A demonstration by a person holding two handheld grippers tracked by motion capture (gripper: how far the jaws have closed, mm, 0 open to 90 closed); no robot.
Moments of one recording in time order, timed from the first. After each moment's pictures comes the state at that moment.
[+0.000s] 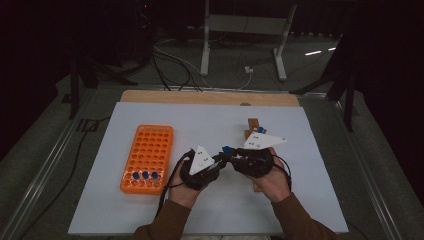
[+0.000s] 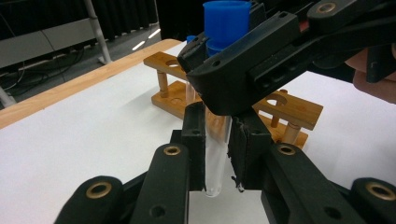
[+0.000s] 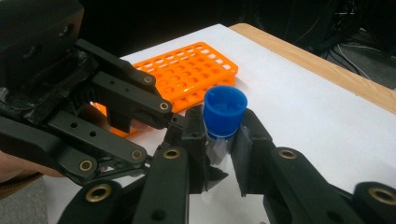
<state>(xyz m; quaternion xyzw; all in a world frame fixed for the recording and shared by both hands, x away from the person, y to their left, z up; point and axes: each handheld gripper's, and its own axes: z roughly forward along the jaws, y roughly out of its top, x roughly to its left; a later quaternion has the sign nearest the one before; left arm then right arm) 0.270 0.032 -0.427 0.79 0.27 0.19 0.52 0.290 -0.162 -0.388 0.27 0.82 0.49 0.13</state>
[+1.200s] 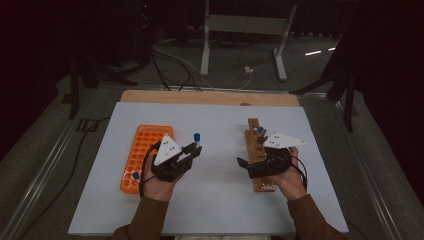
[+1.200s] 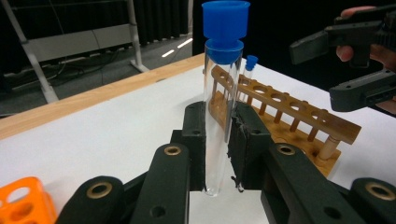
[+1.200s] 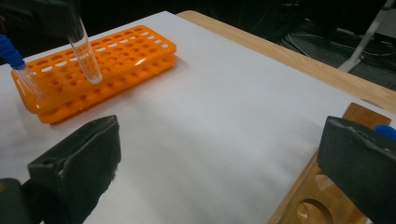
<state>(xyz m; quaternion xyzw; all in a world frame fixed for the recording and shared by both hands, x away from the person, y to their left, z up) 0.276 0.103 -0.406 0.75 0.34 0.21 0.53 0.303 -0.214 -0.411 0.33 0.80 0.47 0.18</state>
